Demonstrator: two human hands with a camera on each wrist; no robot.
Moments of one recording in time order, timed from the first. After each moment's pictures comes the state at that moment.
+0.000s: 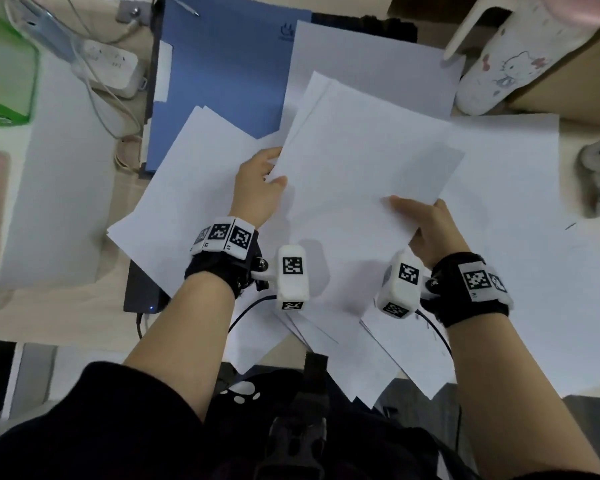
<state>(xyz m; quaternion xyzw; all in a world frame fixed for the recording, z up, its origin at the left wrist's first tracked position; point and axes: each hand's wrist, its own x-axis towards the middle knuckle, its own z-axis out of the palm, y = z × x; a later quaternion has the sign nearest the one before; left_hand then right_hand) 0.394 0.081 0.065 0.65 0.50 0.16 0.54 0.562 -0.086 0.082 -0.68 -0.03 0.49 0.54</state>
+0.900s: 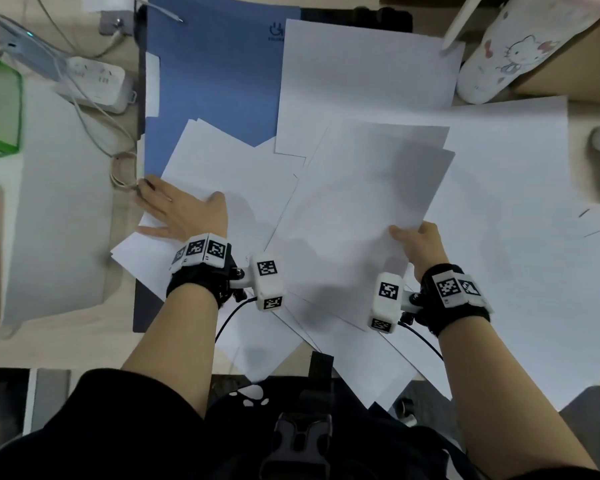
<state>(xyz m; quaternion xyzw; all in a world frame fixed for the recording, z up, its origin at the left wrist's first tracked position) 0.341 0.118 0.032 0.58 0.78 0.09 0.20 0.550 -0.093 0.024 -0.80 0.01 0.41 0.43</state>
